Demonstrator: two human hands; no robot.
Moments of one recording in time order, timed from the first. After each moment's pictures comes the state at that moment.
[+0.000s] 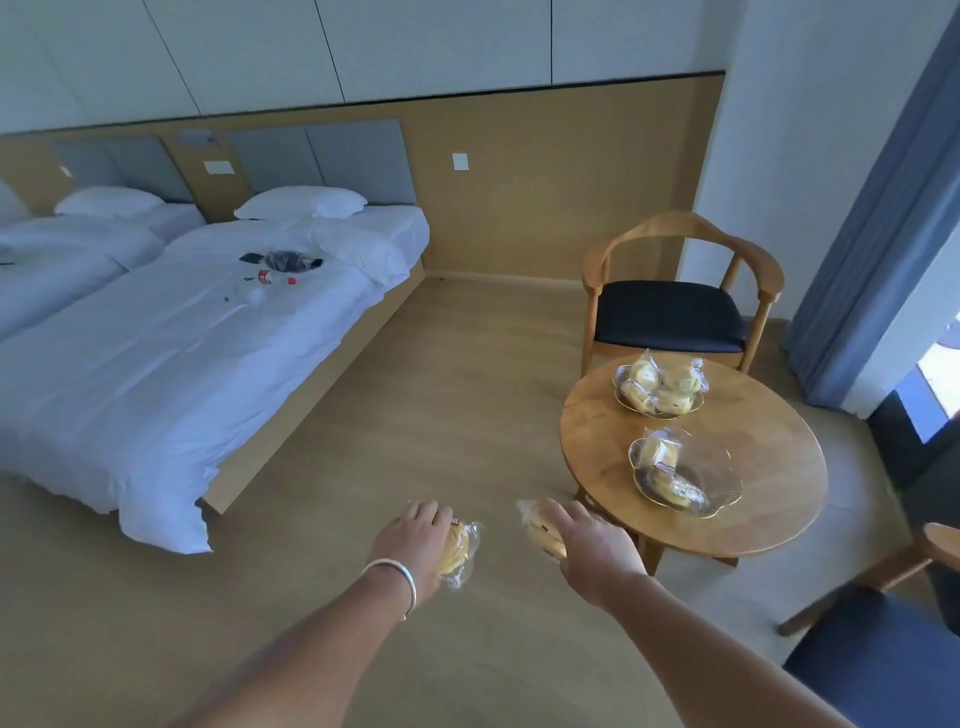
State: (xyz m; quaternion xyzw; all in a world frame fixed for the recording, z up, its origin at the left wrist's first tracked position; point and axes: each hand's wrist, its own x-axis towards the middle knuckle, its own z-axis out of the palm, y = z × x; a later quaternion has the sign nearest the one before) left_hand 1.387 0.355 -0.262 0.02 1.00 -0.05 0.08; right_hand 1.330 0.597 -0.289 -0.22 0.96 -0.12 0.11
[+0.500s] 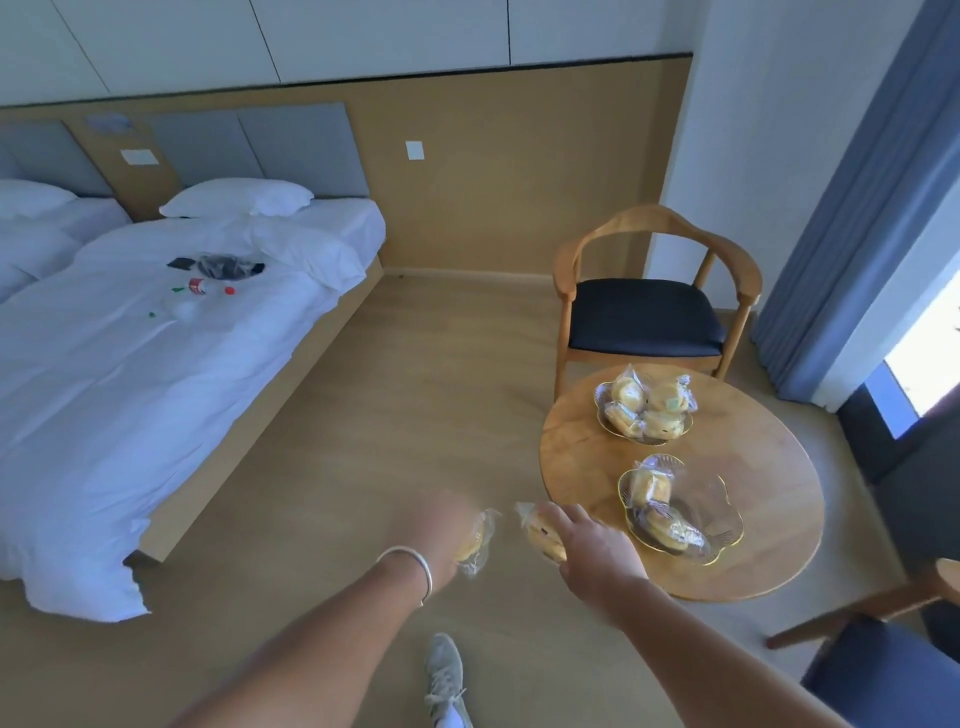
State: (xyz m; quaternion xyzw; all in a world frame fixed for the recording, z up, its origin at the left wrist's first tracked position) left_hand 1.223 0.353 -0.273 0.07 0.99 -0.03 0.09; right_hand 1.207 0.586 -0.299 -0.18 0.97 -0.10 0.13
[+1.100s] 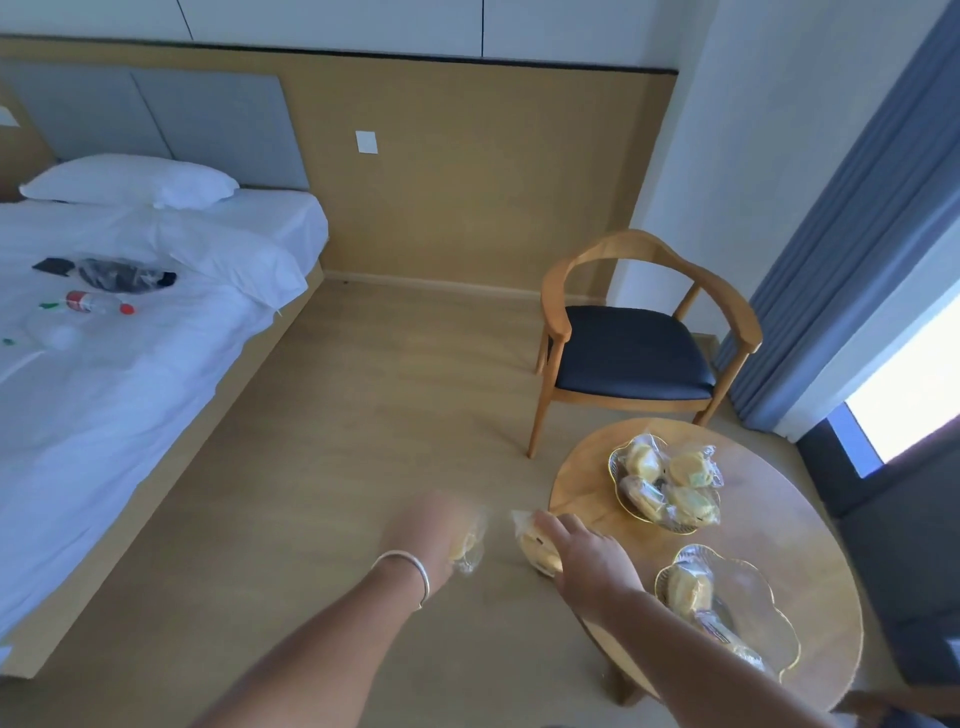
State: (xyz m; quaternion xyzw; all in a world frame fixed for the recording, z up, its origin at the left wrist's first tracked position) left_hand 0.991 0.246 -0.301 0.08 0.99 0.04 0.10; right_hand 1.008 0.482 -0.299 -0.12 0.98 -0.07 0.14
